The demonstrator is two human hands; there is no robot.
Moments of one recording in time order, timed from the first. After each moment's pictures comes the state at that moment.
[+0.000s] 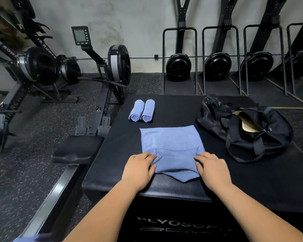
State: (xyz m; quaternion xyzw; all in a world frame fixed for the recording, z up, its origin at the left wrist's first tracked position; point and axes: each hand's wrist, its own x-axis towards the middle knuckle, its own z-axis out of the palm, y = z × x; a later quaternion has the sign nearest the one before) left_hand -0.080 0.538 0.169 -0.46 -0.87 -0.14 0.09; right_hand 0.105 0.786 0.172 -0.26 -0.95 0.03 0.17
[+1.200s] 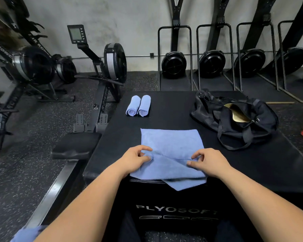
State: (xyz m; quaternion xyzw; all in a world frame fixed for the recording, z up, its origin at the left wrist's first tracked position) left_hand -0.067 0.516 0.211 -0.28 -0.80 -0.45 -0.28; right_hand 0.140 0.780 0.216 -0.29 -0.91 0.28 0.02
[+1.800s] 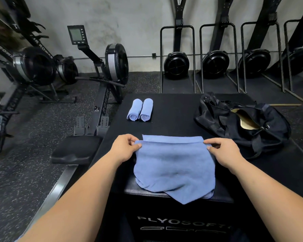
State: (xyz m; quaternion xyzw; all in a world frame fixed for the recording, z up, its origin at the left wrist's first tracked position) left_hand -0.146 0.531 0.230 -0.23 -0.85 -0.44 -0.14; right_hand 0.105 0.838 0.231 -0.34 -0.85 0.36 0.18
